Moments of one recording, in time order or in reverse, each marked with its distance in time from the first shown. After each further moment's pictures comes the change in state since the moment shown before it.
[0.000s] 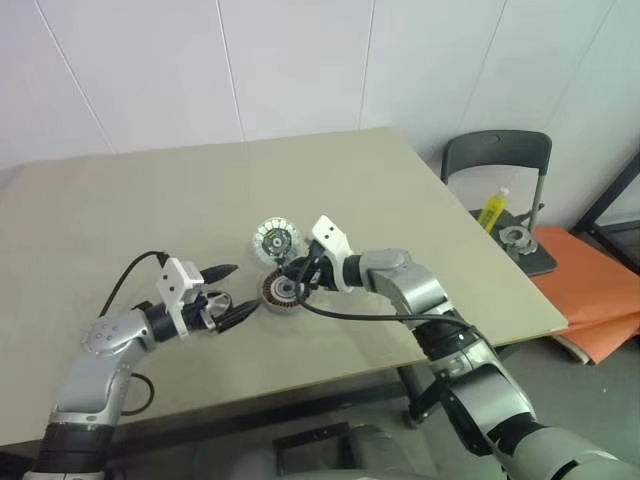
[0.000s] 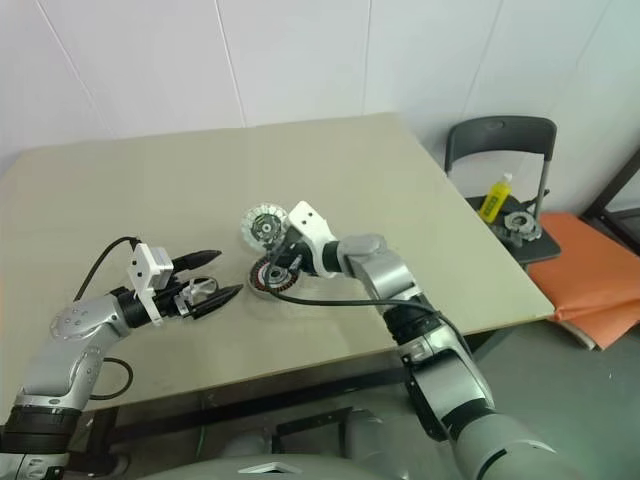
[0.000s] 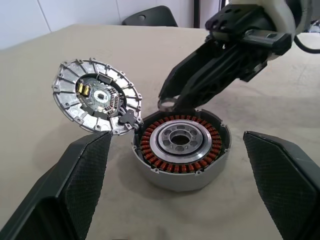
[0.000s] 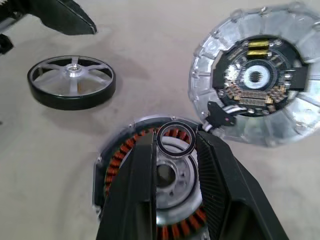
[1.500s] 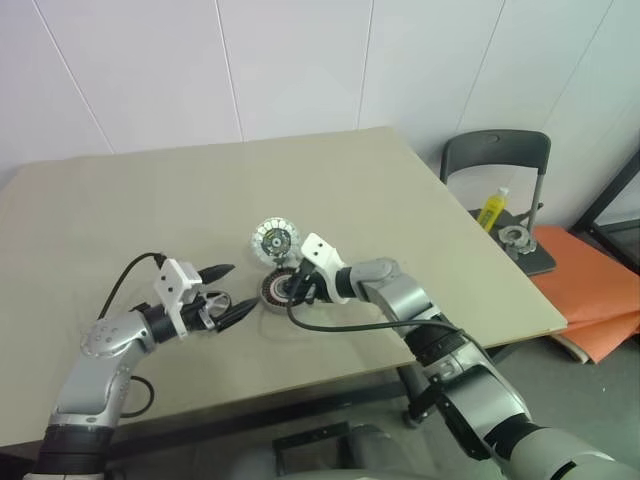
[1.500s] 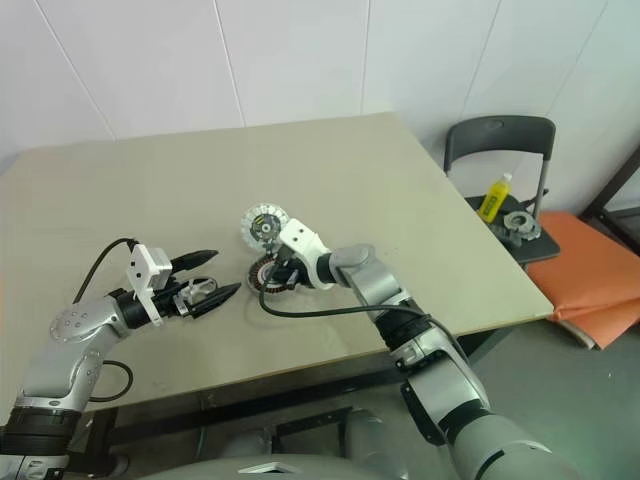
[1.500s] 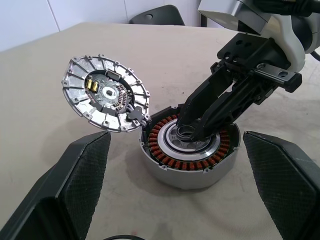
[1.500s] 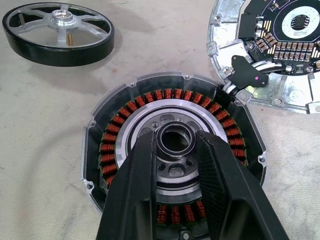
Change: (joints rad) left arm 0.006 -0.001 0.000 0.013 0.002 -0.017 0.030; right arm 0.021 0.004 0.066 0.040 -0.076 -0.041 0.003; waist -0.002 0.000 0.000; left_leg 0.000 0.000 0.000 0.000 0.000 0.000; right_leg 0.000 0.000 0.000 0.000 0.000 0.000
